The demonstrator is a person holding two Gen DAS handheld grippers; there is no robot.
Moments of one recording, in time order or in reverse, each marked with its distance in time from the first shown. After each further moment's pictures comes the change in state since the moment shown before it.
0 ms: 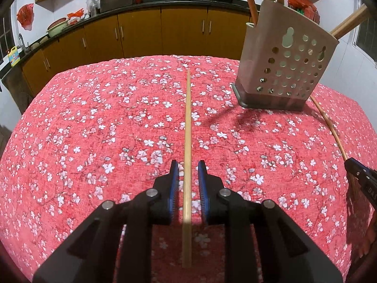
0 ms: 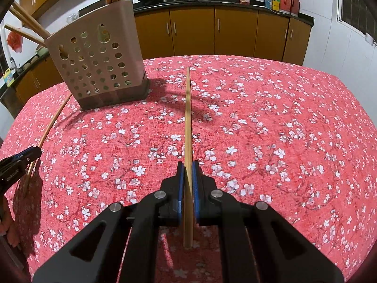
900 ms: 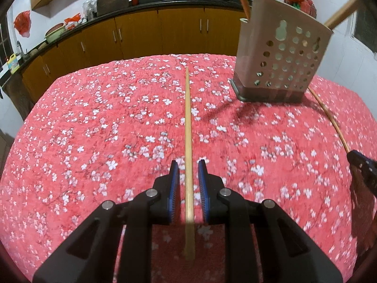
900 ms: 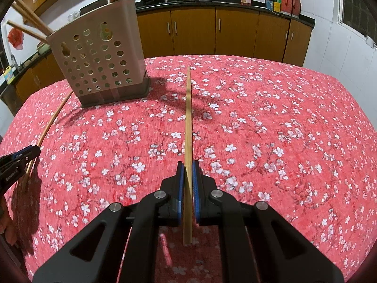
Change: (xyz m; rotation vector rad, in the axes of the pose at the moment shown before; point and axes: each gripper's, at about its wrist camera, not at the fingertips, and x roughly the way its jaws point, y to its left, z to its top) left arm -0.004 -0.001 -0.009 0.042 0.005 0.012; right arm -0.006 0.000 -0.006 -0.016 0.000 0.003
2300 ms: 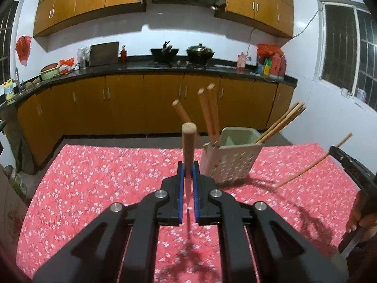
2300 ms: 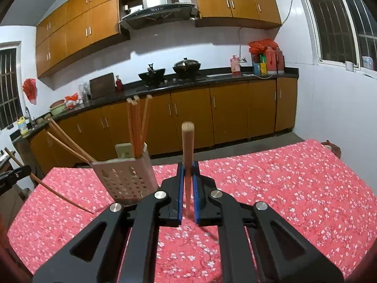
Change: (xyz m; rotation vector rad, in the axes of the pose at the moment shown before) left arm -0.177 0.014 0.070 0.002 -0.366 -0.165; right arm -0.161 -0.025 0.068 0.081 -0.472 0.071
